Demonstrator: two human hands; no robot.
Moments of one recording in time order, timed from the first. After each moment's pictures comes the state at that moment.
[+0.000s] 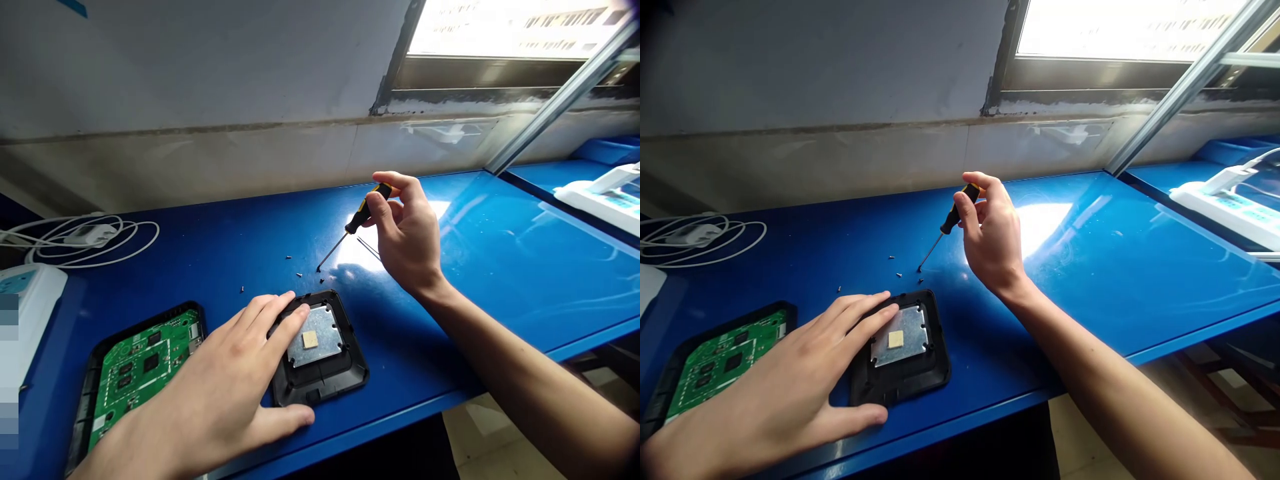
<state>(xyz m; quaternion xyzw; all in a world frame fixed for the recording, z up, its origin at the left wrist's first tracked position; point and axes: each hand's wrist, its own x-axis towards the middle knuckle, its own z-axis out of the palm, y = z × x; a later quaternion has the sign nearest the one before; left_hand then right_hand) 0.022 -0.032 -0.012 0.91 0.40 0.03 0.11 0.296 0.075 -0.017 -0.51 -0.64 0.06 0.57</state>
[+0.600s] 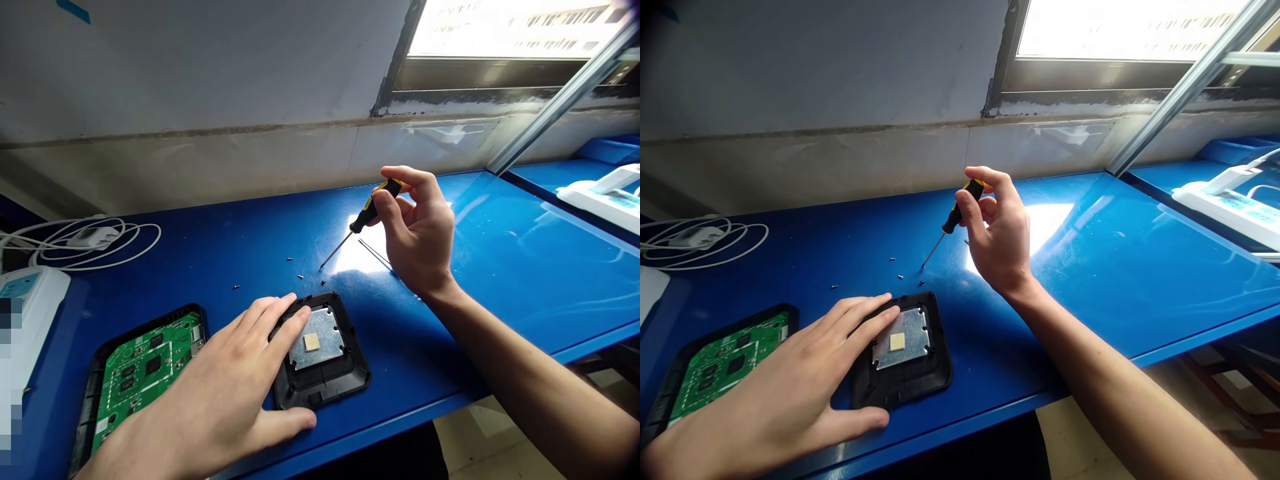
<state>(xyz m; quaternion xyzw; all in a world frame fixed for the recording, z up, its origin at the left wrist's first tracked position) 0.020 -0.033 -0.012 0.91 0.40 0.02 0.12 0.294 0.070 -0.009 -0.45 -0.64 0.06 0.62</state>
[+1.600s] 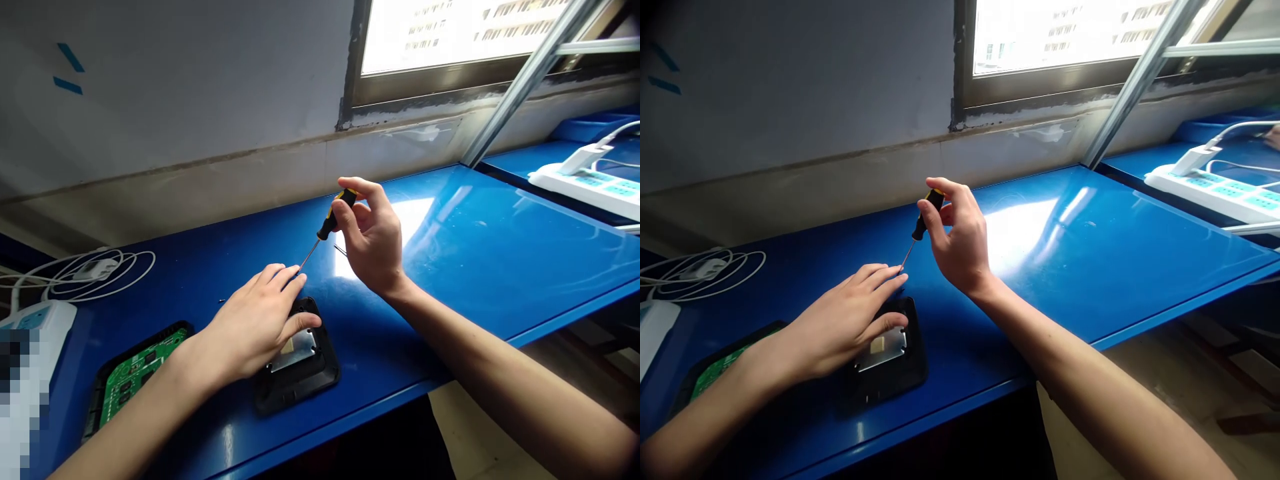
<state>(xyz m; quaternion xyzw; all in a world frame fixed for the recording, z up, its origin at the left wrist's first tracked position) 0.082 0.024 0.013 0.91 0.40 -0.03 0.07 0.289 0.073 -0.014 -0.41 -0.61 0.08 0.67</state>
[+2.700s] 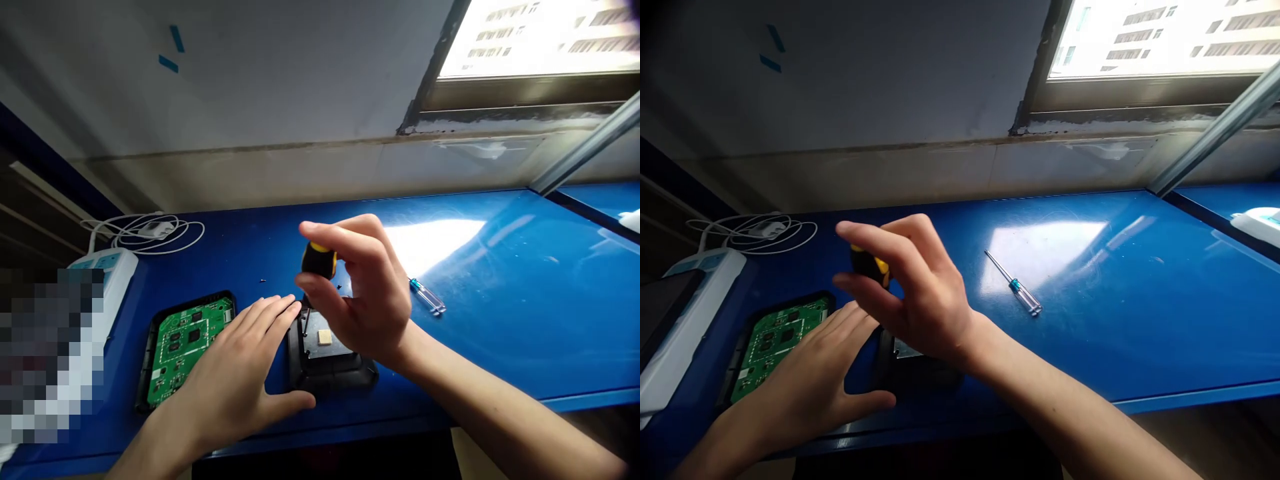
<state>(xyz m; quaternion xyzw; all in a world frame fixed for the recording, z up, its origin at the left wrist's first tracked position) 0.017 -0.053 -0.016 0.86 0.49 0.06 0.11 0.210 0.018 0.021 -0.18 -0.77 0.04 0.62</state>
